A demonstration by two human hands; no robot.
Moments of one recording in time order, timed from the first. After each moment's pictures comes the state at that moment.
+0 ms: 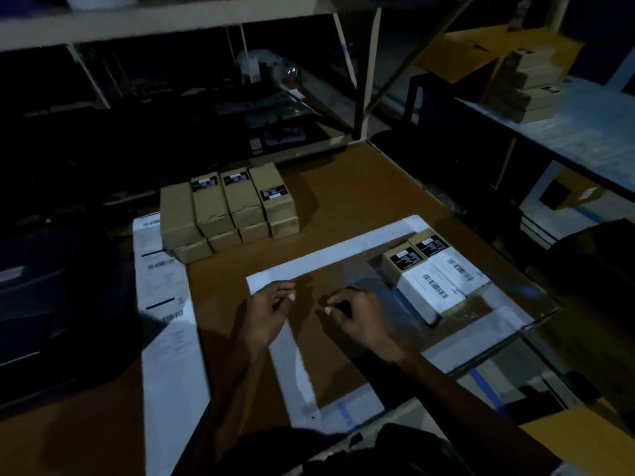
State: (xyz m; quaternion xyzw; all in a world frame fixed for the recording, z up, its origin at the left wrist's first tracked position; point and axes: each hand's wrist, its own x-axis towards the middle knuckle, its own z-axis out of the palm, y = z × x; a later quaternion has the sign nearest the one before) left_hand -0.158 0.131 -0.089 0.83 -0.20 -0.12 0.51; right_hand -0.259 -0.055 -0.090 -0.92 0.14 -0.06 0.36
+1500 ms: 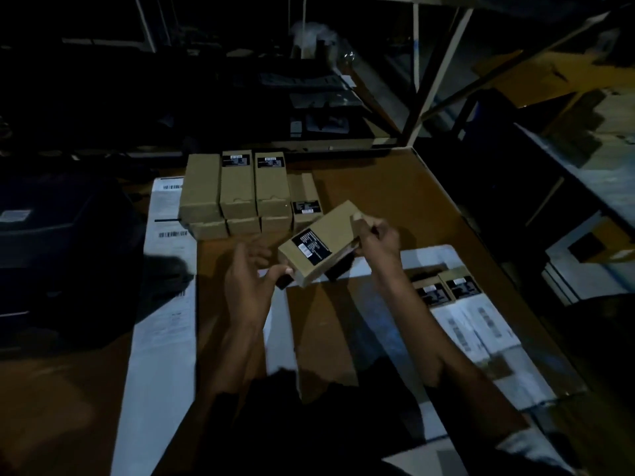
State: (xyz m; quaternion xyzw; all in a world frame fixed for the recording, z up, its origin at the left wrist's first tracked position) left_hand -0.130 0.127 -0.051 0.78 -0.01 0.09 0.61; right_hand -0.127 -0.090 -0.018 -0.70 0.27 -0.16 0.64
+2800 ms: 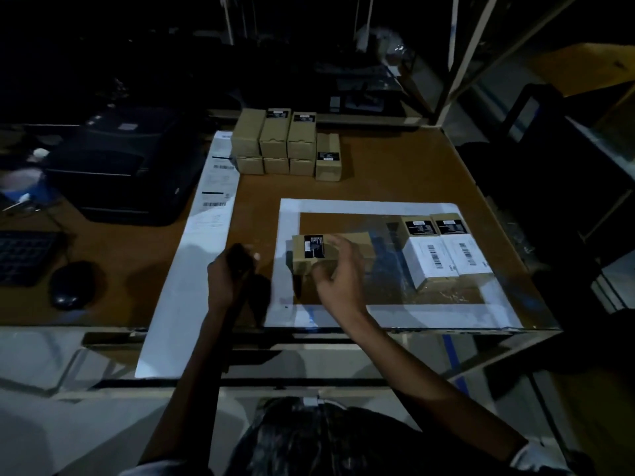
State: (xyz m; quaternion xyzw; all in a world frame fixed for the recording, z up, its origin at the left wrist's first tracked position) left_hand -0.315 0.198 -0.095 0.88 -0.02 0.20 0.43; right_hand -0.356 -0.011 -0.059 -0.85 0.03 -0.17 0.50
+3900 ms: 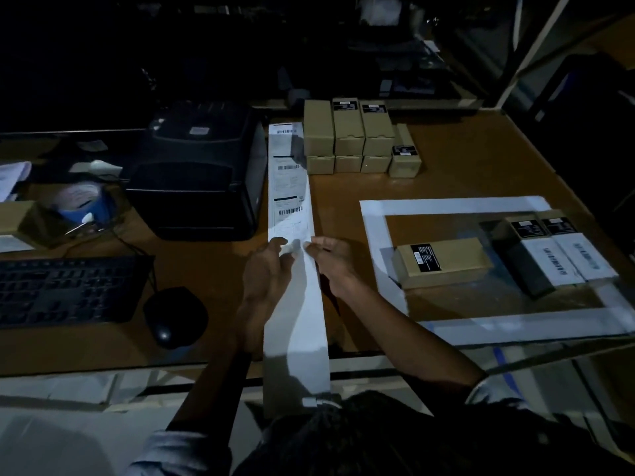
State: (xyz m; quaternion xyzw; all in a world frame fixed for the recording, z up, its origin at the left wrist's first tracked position) left_hand -0.226 0.337 -0.103 0.93 -0.05 0.10 0.36; right_hand -0.215 0.199 -0.096 -0.67 0.23 0.07 0.70
